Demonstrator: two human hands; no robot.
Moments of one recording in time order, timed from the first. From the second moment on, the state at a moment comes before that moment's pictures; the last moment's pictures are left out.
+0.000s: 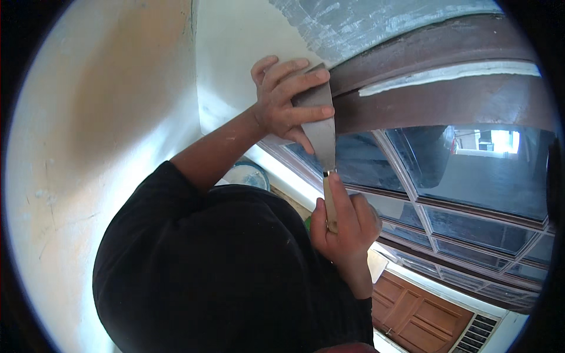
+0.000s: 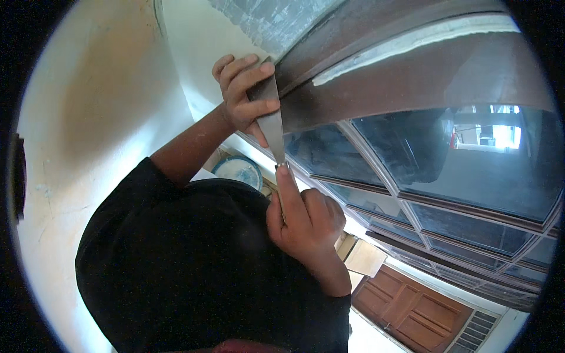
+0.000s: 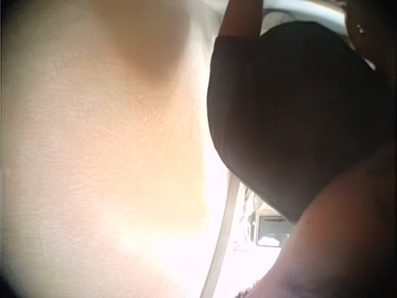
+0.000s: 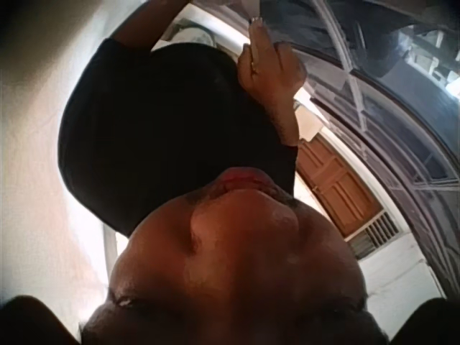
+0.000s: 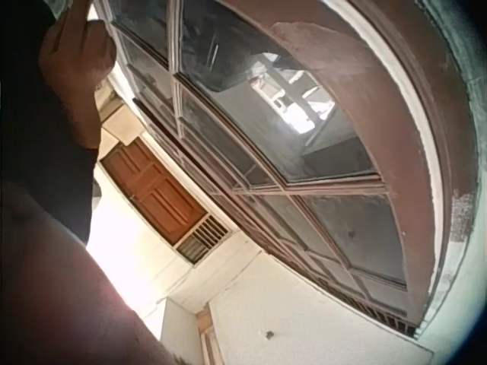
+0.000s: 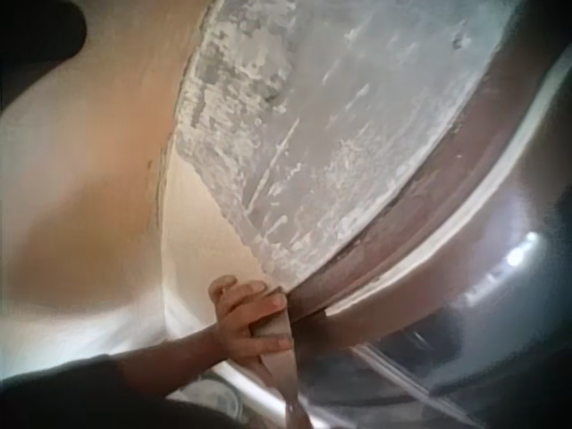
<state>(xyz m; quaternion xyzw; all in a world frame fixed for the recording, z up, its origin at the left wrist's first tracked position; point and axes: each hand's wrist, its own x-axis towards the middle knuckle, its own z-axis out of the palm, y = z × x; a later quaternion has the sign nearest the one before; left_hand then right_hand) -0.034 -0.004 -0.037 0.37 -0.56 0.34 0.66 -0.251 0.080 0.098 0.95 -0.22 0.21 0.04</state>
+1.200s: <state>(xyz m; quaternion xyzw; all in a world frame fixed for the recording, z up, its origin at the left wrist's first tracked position) -0.034 -0.010 -0.042 0.37 -0.56 0.36 0.65 -0.245 0.088 0.098 0.94 -0.24 0.24 0.04</state>
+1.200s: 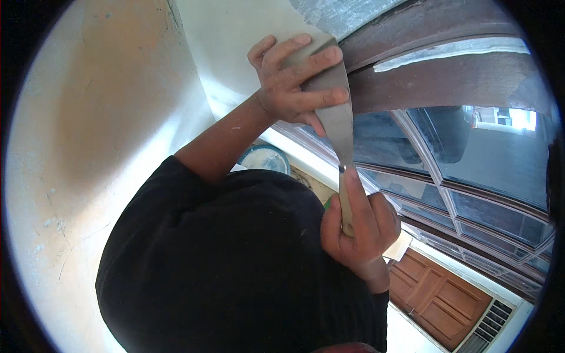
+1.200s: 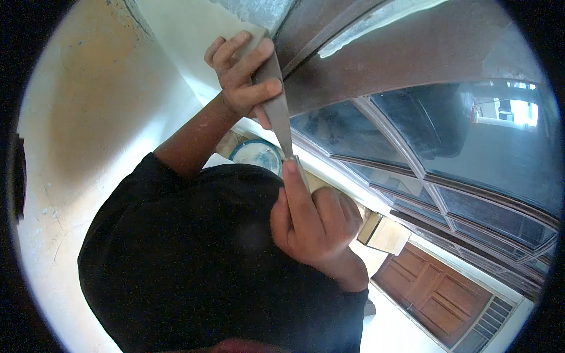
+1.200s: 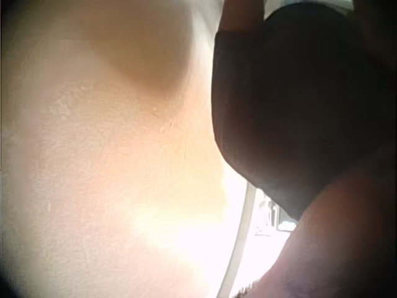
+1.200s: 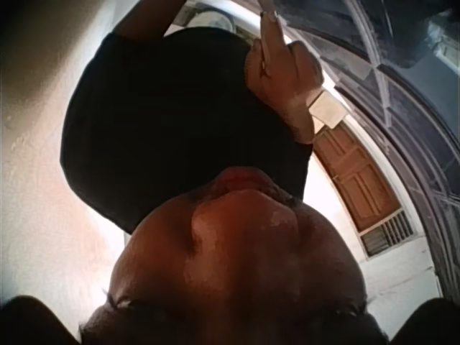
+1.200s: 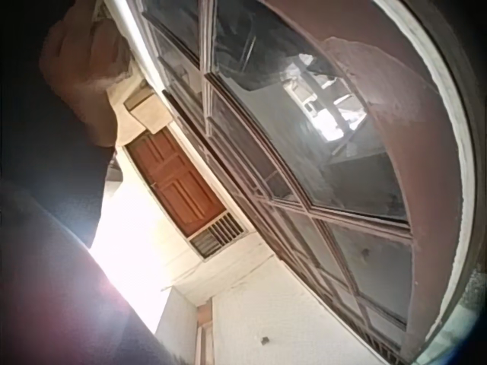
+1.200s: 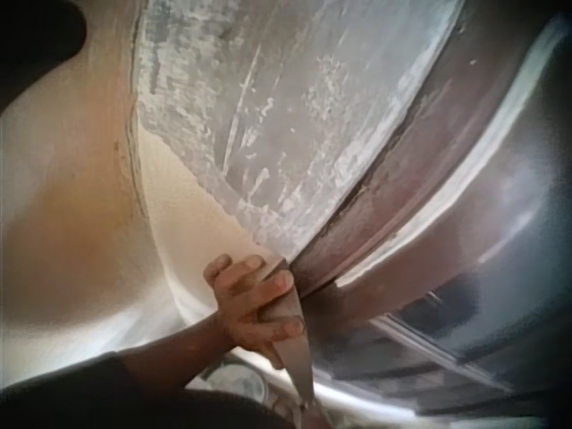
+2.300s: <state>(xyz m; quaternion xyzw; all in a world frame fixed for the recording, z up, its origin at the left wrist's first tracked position) -0.030 -0.015 -0.044 0.38 -0.54 0.39 0.64 -0.245 0.091 0.096 0.94 -0.24 0.26 0.01</state>
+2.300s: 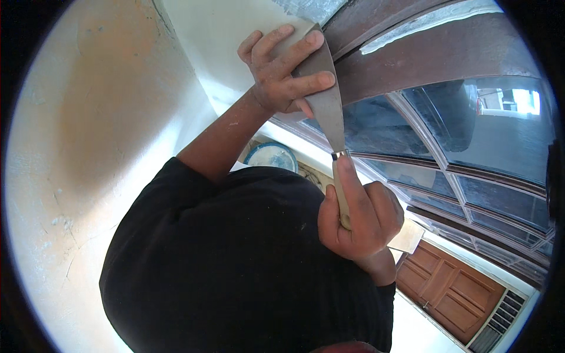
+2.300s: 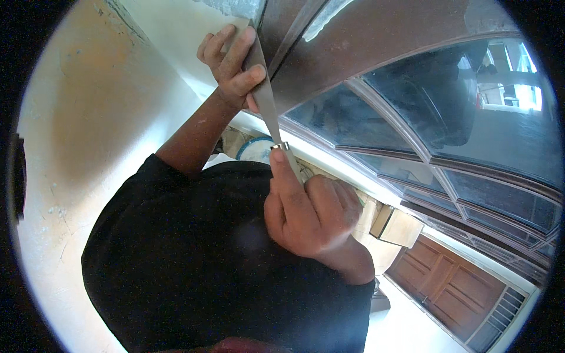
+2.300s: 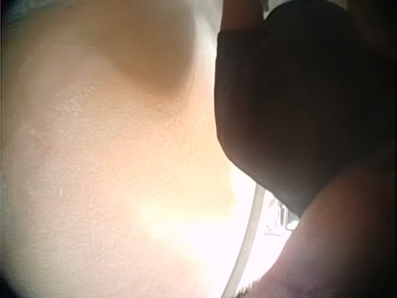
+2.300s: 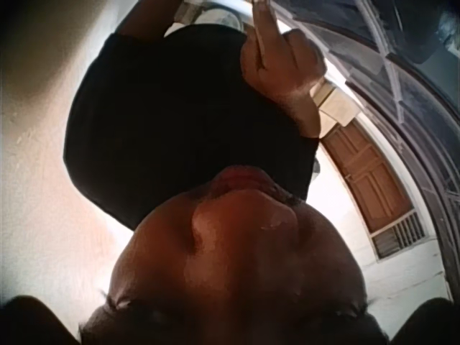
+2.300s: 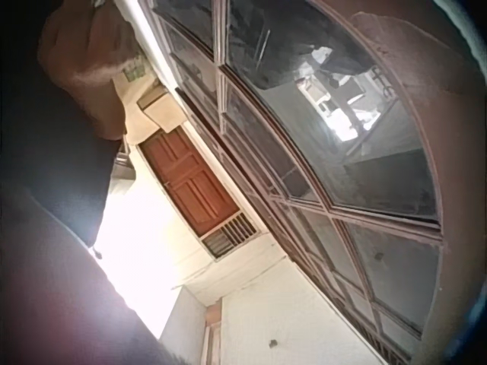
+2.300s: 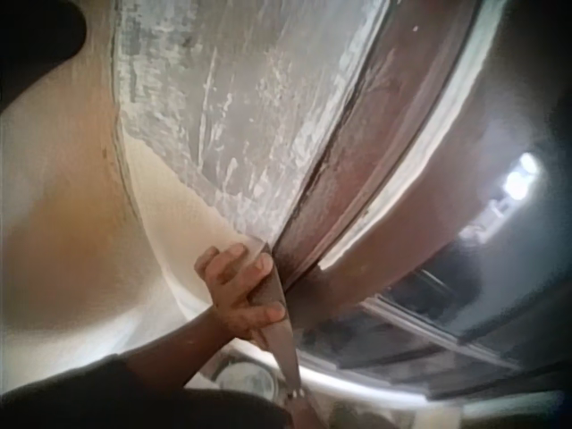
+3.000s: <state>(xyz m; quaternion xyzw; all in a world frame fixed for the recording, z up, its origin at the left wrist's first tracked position) -0.032 -0.010 -0.043 0.39 -0.55 0.37 0.64 -0.244 0.092 0.096 0.93 -0.25 0.26 0.01</state>
